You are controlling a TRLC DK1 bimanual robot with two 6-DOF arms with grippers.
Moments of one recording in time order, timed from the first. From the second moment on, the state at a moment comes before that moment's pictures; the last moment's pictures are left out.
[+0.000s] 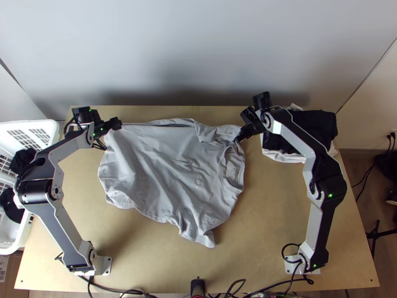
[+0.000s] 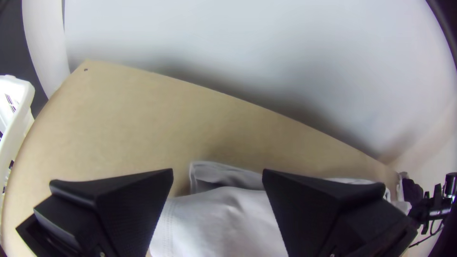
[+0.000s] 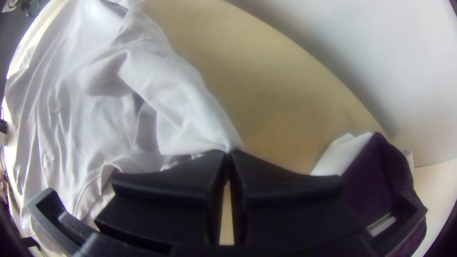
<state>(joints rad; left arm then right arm) 0.14 2.00 1.34 0.02 0.16 -0.23 0.30 2.11 1.73 -0.64 -0.12 -0.38</state>
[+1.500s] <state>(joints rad) 0.18 1.96 1.38 0.06 0.25 -0.37 0.30 2.09 1.71 -0.63 -0.12 -0.36</state>
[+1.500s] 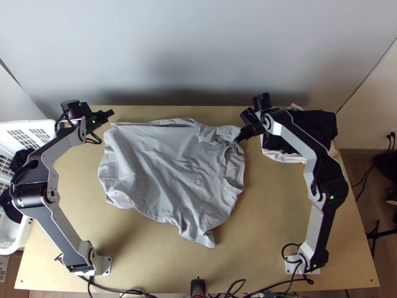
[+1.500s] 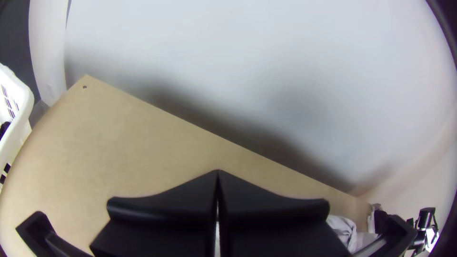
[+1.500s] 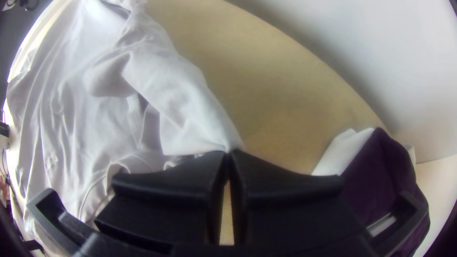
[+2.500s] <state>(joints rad) 0.16 2.18 1.71 -0.36 0.22 -0.36 0.29 2.09 1.70 -0.63 -0.12 -0.35</state>
